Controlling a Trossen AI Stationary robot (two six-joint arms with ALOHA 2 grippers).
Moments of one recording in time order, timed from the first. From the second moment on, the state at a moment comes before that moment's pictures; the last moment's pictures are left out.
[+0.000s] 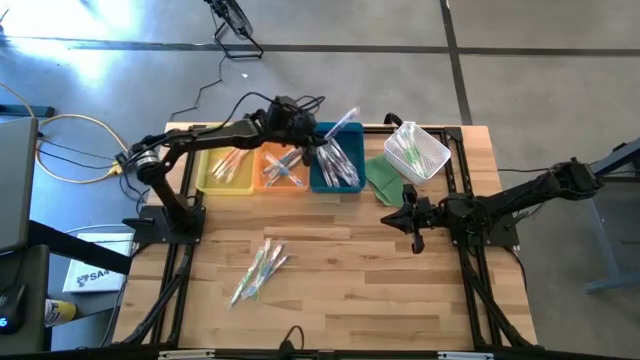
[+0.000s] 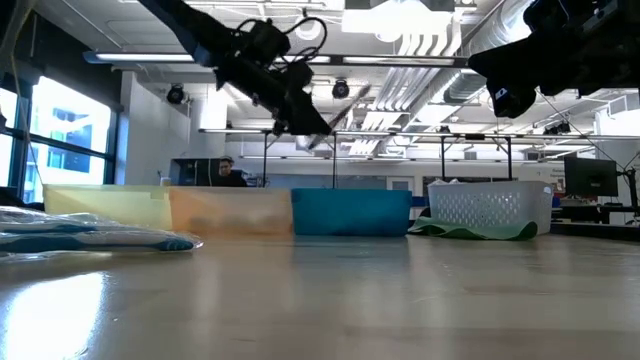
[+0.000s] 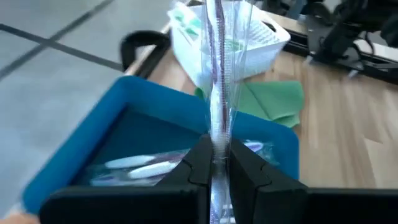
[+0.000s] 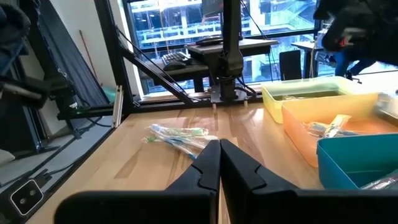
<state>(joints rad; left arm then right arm) 0.55 1.67 1.21 -0.01 0.29 0.02 0.18 0.84 0.11 0.74 0.10 0.13</state>
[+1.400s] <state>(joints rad) 0.48 1.87 1.21 0.03 0.19 0.03 0.18 0.84 0.11 0.74 0.10 0.13</state>
